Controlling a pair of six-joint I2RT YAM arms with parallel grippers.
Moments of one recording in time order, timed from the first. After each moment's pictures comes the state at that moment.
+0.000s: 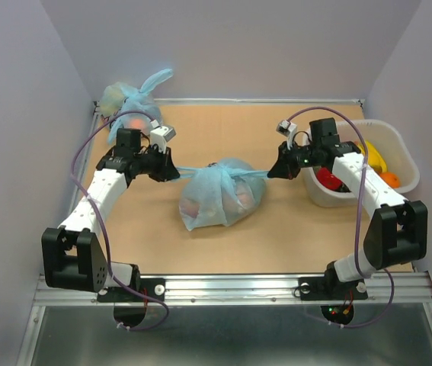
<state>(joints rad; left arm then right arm) -0.15 1.33 1.04 -0.51 0.65 0.13 0.18 1.49 1.17 -0.60 -0.83 -0.30</state>
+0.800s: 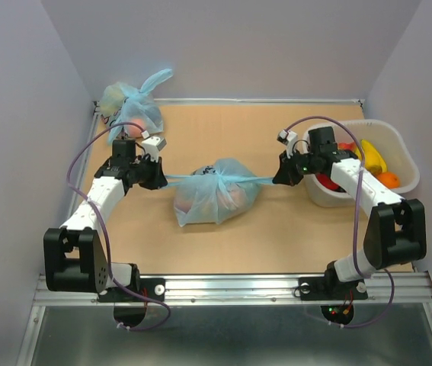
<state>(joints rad) -0.06 1.31 0.89 -0.44 0.46 0.14 0.15 1.49 1.07 -0.56 -0.64 -0.37</state>
